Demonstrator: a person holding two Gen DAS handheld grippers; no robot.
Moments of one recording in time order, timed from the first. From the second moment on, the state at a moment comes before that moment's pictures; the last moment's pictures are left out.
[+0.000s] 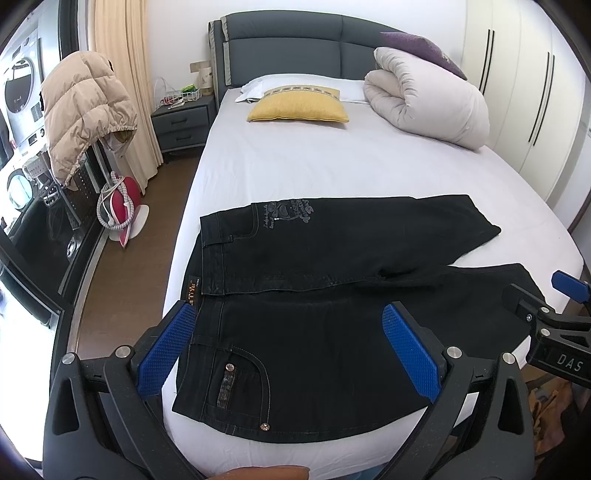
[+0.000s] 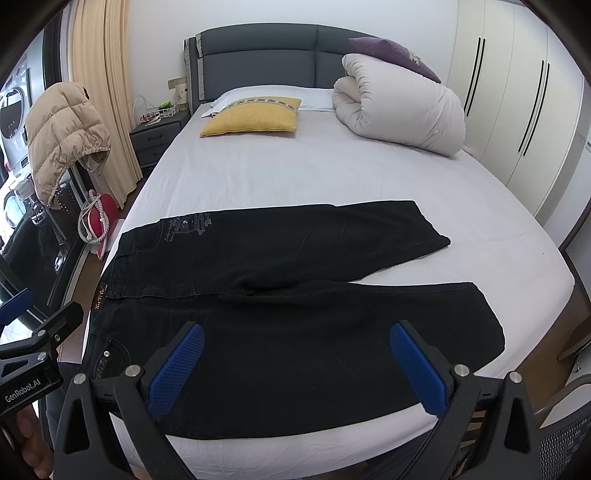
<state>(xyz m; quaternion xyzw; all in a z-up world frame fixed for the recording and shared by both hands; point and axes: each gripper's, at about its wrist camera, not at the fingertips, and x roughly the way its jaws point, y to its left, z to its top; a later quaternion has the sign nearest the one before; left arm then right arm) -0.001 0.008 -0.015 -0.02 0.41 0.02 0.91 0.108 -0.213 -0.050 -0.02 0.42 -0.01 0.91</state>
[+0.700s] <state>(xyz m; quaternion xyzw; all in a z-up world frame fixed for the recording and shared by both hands) 0.002 0.008 -0.017 -0.02 0.41 0.02 0.91 0.106 -0.212 -0.053 -0.02 0.42 -0.01 0.91</state>
